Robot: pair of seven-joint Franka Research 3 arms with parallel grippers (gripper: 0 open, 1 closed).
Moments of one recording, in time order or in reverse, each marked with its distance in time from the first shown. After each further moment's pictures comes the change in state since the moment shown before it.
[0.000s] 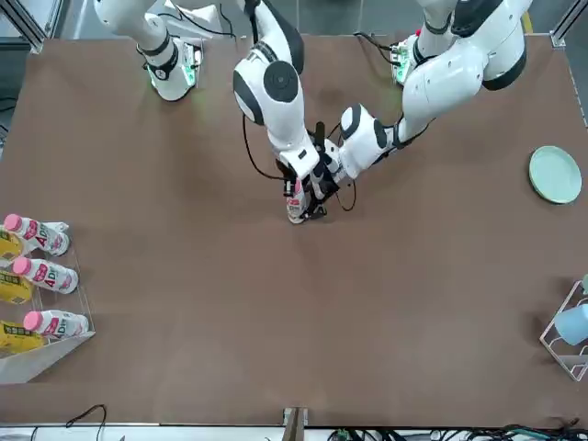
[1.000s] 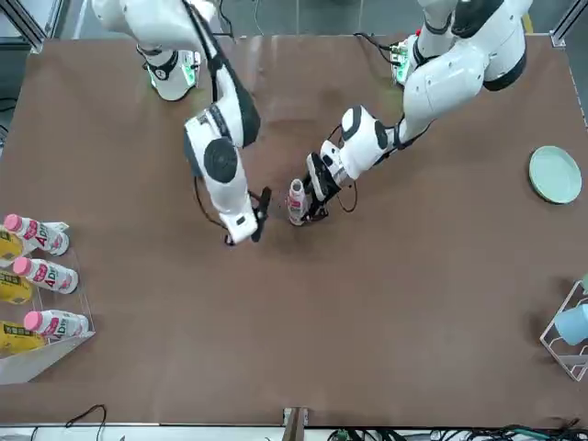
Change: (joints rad) left arm 0.014 0.002 0.004 0.003 0.000 0.001 0.001; right arm -0.266 0.014 -0.024 -0.190 -0.069 0.111 -0.031
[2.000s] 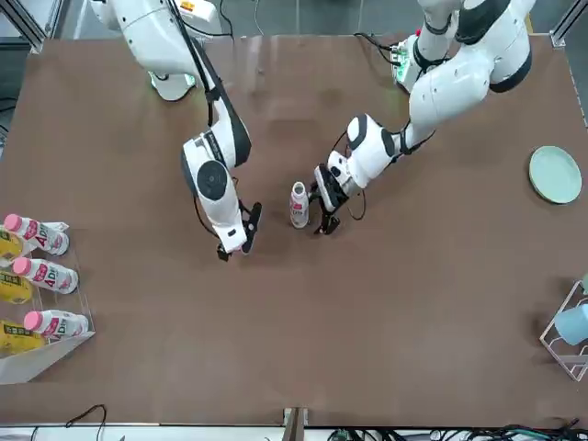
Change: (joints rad) left arm 0.040 -0.001 0.031 -0.005 0.000 0.002 0.009; right arm -0.011 0.006 0.014 -0.088 0.000 0.083 0.001
